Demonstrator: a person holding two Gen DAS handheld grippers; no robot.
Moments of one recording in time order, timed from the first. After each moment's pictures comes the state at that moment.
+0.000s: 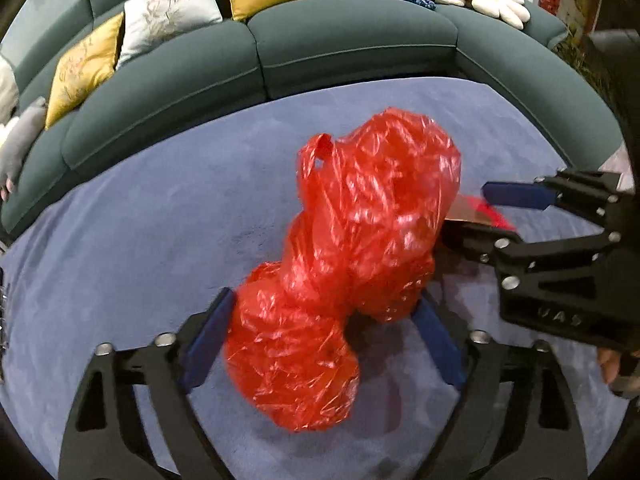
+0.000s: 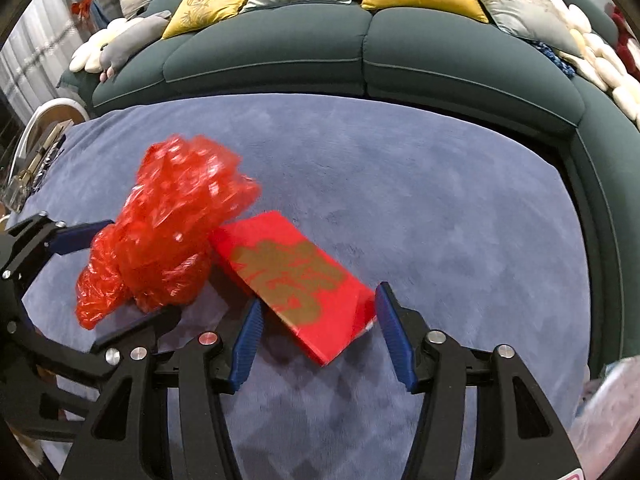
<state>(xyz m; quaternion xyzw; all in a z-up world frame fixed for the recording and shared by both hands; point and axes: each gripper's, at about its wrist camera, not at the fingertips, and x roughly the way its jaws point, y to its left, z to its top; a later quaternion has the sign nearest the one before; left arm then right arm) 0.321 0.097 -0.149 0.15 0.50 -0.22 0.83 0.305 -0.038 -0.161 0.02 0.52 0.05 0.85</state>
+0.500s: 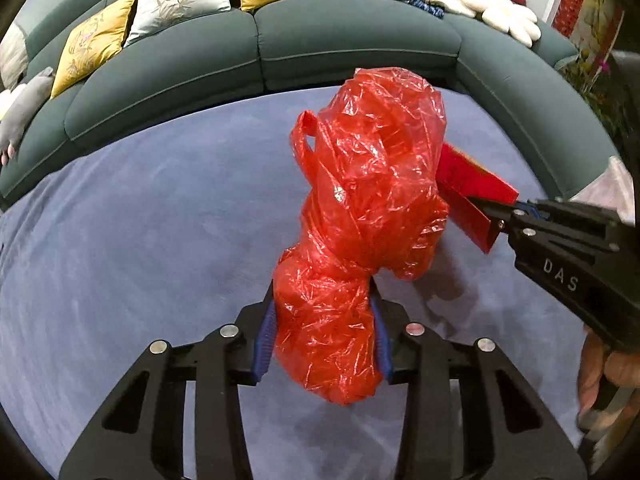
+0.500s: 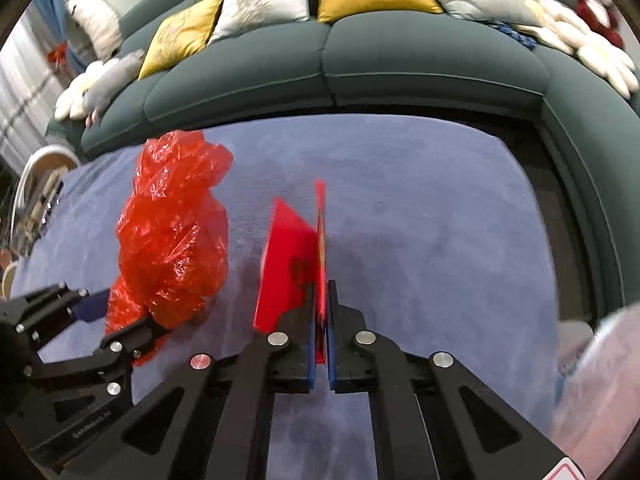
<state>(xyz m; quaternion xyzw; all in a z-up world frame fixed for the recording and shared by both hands) 0.282 0.068 -0.122 0.10 0.52 -0.20 0.83 0.266 -0.081 -0.133 0.10 0.50 0.01 0.86</state>
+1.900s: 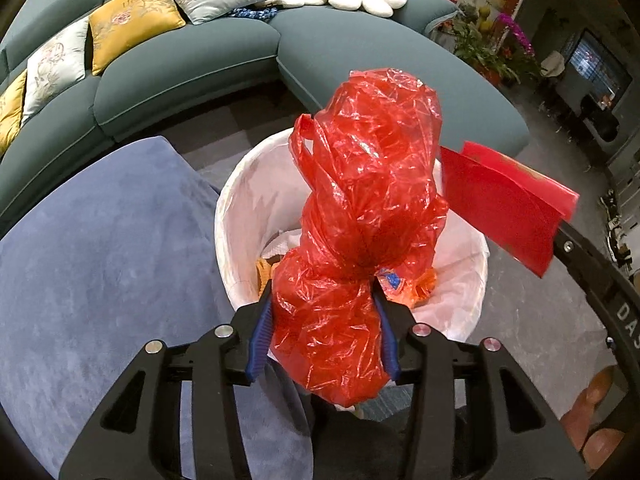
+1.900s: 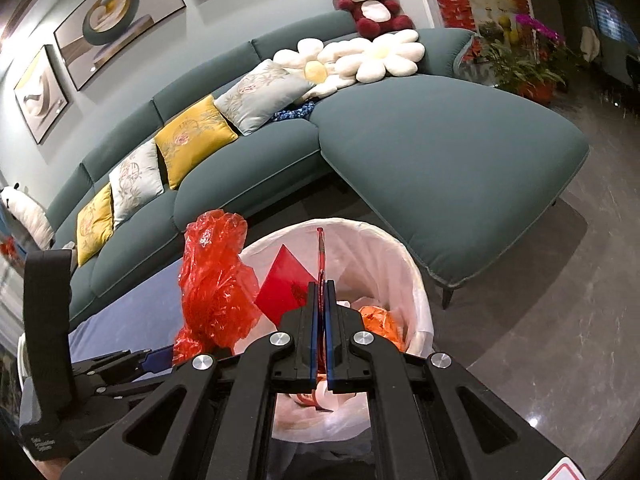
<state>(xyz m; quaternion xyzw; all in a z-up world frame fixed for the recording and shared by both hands) 0.105 -0.234 -0.041 0.13 0.50 -0.33 0.79 -0.030 -0.369 -0.014 0.26 0.32 -0.20 0.89</state>
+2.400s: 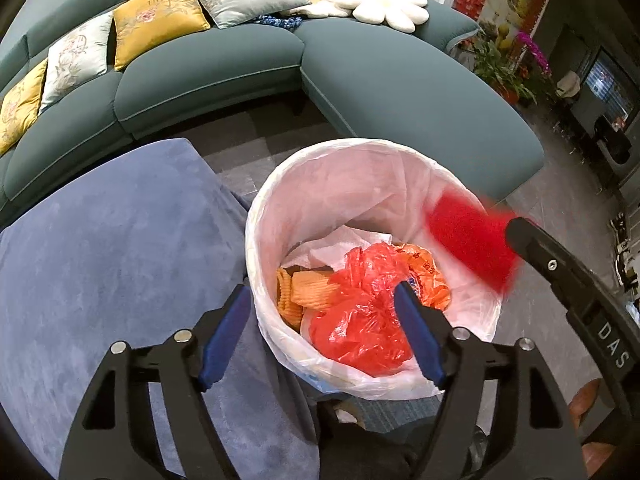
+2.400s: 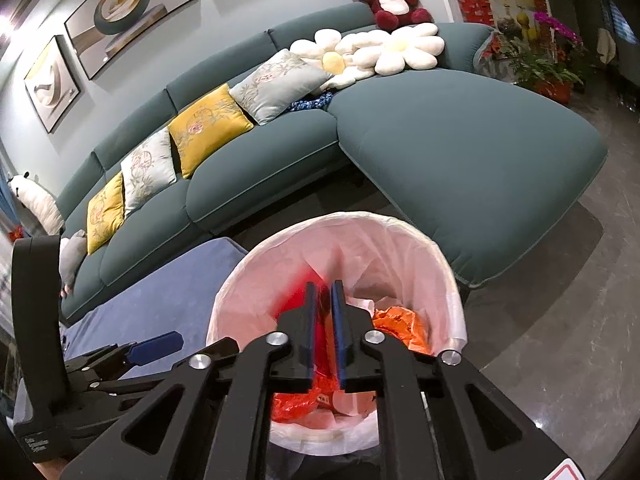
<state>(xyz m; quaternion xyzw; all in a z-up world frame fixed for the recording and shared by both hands) 0.108 -0.223 -0.035 0.11 0.49 -0.31 0.81 -0.010 -0.359 -0.021 0.25 0.33 -0.17 0.89</state>
